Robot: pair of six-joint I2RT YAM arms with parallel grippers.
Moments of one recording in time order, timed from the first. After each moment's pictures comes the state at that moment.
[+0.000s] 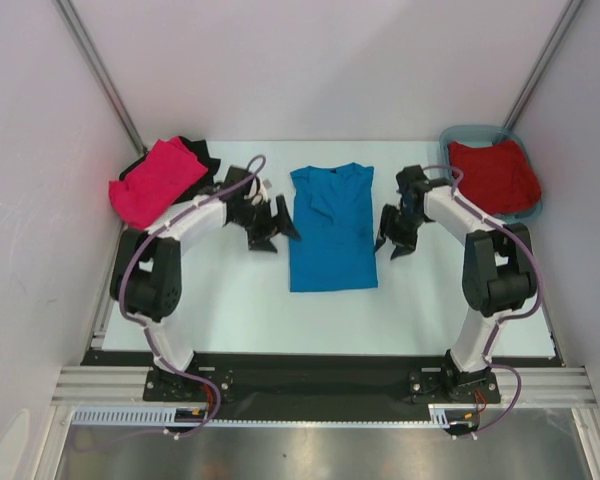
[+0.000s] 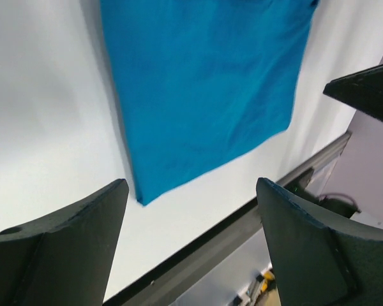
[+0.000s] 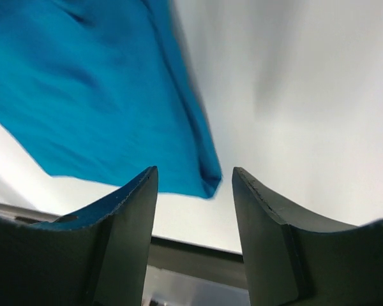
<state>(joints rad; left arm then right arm) -0.32 1.84 1.38 -0.64 0.55 -0.56 0.23 1.85 1.42 -0.87 -0.22 0.50</state>
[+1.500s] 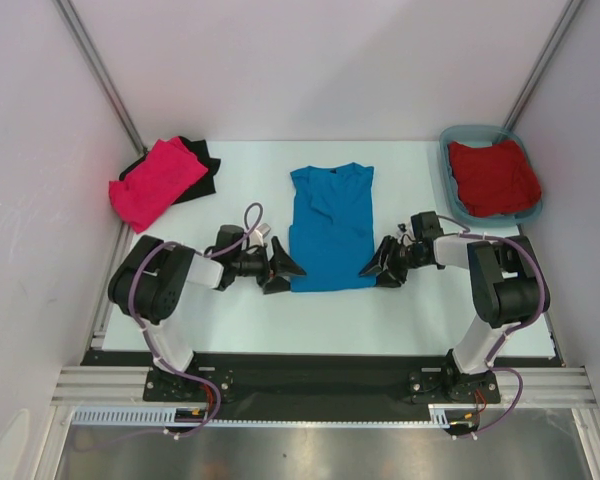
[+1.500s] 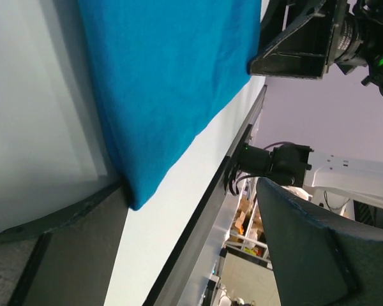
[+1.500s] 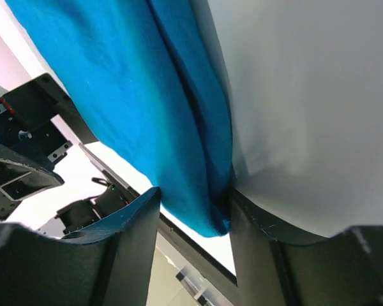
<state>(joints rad) -0.32 1.77 0.59 0.46 0.91 -0.90 0.17 1.74 0.81 -0.23 -0.72 0.69</state>
